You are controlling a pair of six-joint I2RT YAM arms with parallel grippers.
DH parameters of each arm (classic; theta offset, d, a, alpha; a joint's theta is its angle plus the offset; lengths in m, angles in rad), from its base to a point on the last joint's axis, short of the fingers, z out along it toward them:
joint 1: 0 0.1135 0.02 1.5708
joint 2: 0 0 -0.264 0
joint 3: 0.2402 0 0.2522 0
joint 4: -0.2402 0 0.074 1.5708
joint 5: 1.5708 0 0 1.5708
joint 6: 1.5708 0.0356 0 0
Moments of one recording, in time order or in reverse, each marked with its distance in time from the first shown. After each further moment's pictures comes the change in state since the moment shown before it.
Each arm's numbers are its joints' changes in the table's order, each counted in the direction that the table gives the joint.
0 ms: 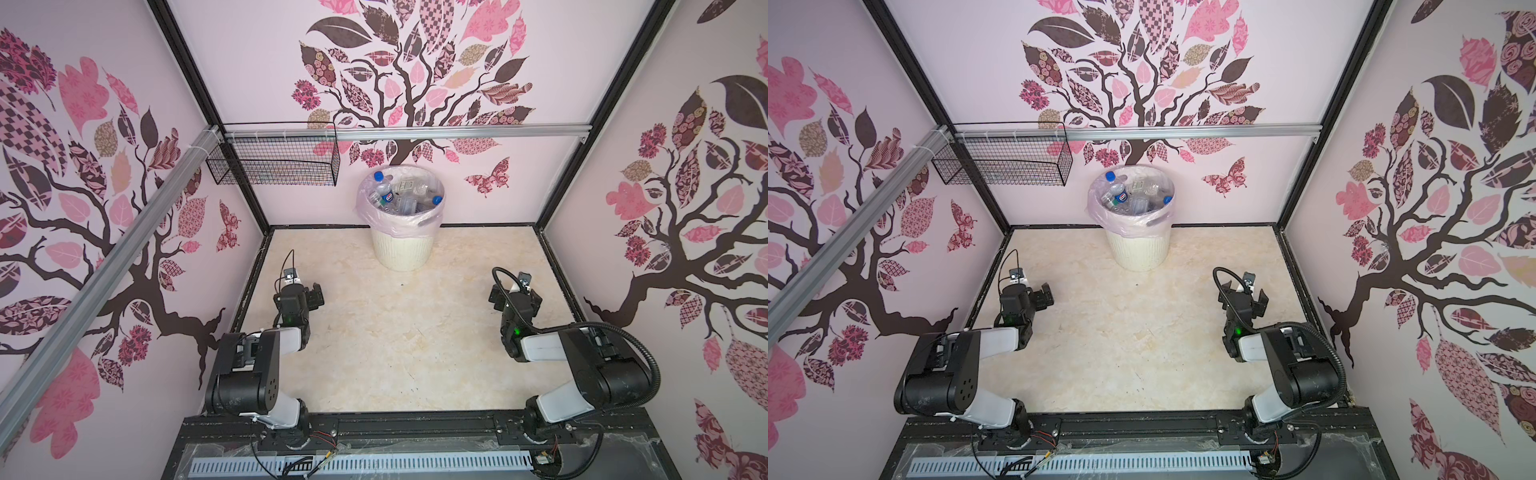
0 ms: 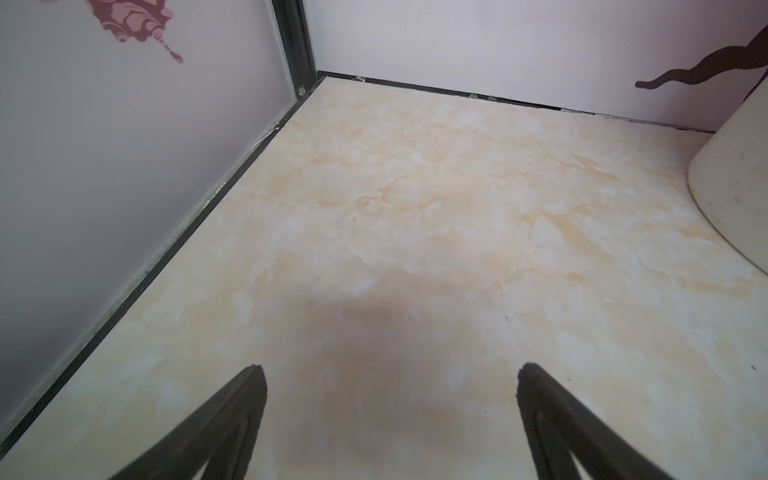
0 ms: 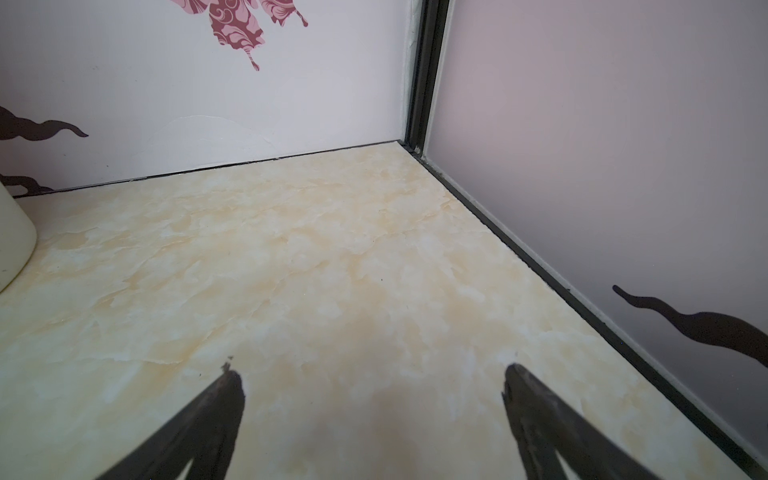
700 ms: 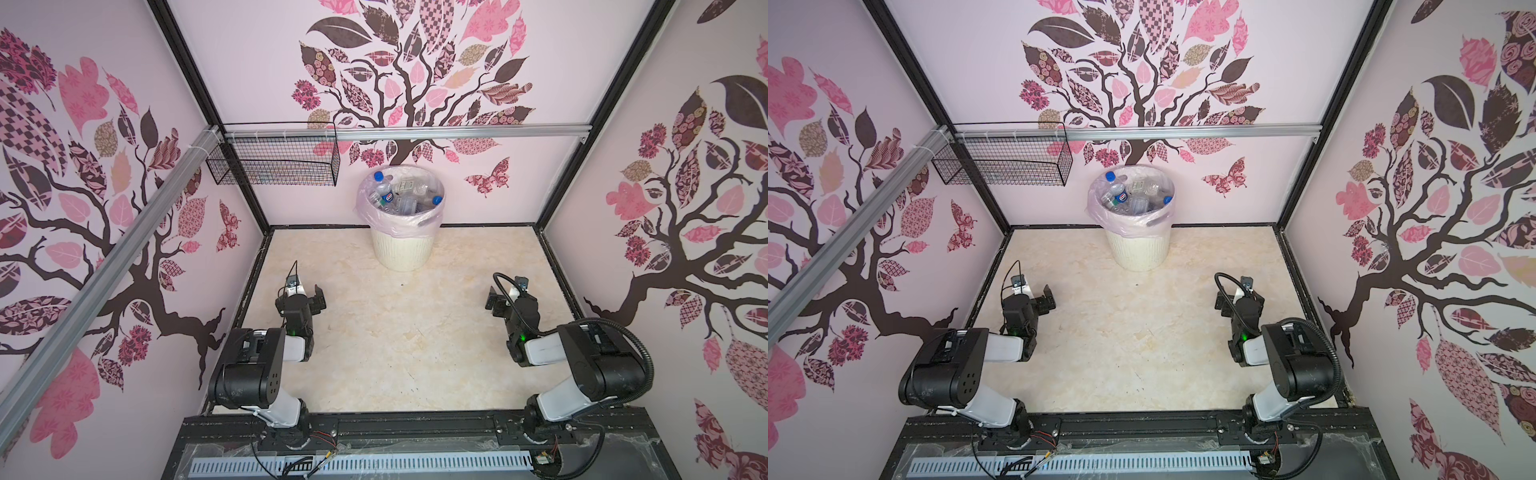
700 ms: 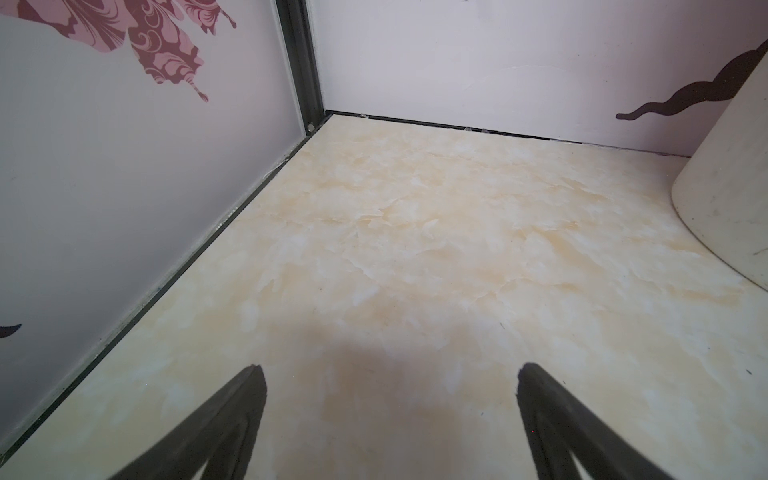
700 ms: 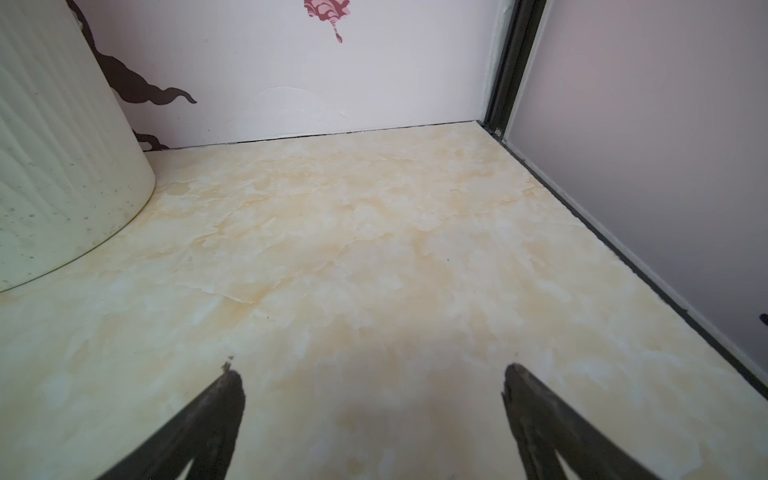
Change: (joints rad) left arm -0.038 -0.054 -0.080 0.232 -0.058 0.022; right arm -0.079 -0.036 -0.064 0.099 -0.335 -0.027
